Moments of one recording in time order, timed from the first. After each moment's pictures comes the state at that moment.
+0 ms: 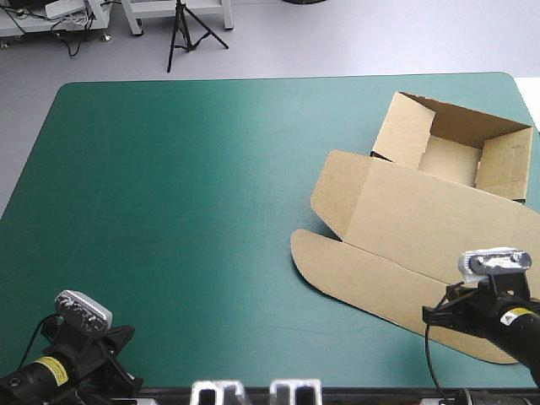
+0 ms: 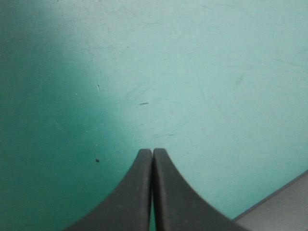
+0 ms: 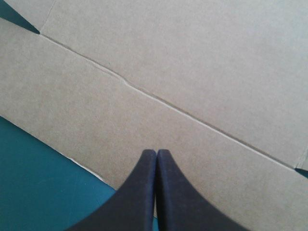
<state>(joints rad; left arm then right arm) -0.42 0.28 -0.49 -0.05 1.09 0.14 -0.13 0.53 -0.59 0.29 1.03 -0.29</state>
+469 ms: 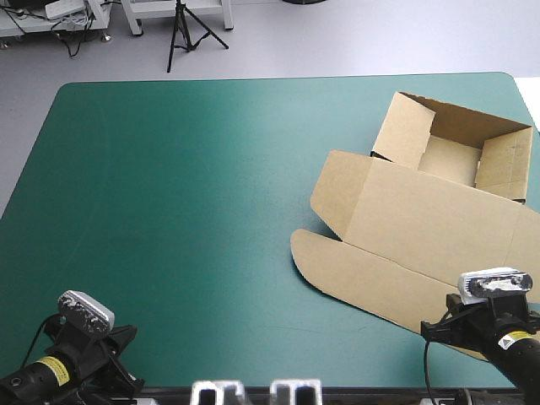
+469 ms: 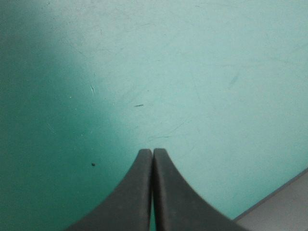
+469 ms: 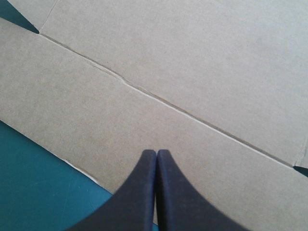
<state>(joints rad) -0.42 0.28 -0.48 -0.07 1.08 0.16 -0.13 0.38 -0.50 0.29 0.99 -0.30</state>
